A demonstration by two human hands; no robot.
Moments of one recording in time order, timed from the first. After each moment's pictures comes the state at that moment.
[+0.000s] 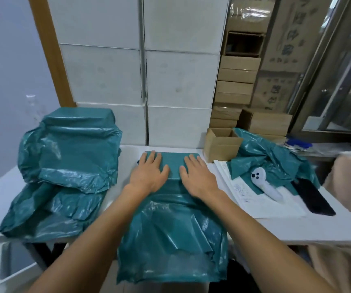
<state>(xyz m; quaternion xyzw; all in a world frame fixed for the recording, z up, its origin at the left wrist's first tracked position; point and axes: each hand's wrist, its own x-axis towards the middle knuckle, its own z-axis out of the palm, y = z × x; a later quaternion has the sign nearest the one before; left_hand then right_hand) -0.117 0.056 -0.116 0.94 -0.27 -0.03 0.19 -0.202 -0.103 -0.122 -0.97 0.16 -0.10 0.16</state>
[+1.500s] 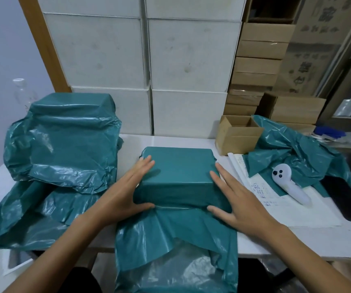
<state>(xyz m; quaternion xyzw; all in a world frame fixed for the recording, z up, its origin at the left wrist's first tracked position) -0.099 0.148 -0.177 0.82 -0.48 0.05 0.30 -0.276 -0.178 -0.177 -0.97 -0.09 -0.20 0.13</state>
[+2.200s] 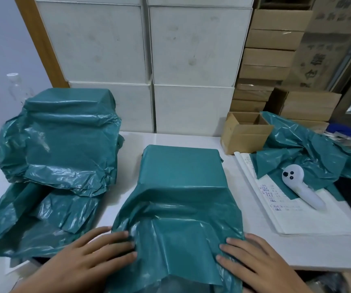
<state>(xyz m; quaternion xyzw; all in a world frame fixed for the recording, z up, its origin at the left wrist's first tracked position) -0.169 0.255 -0.205 0.74 -0.65 0.17 0.04 -0.362 -0.163 -0.232 -0.94 -0.25 -0.24 -0.04</state>
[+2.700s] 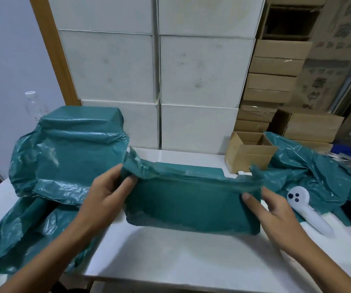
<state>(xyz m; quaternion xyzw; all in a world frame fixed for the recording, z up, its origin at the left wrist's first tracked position) -0.118 0.159 -0.101 0.75 -0.29 0.06 0.59 -0.277 -0.166 -0.107 -0.83 0.08 -0.23 0.50</state>
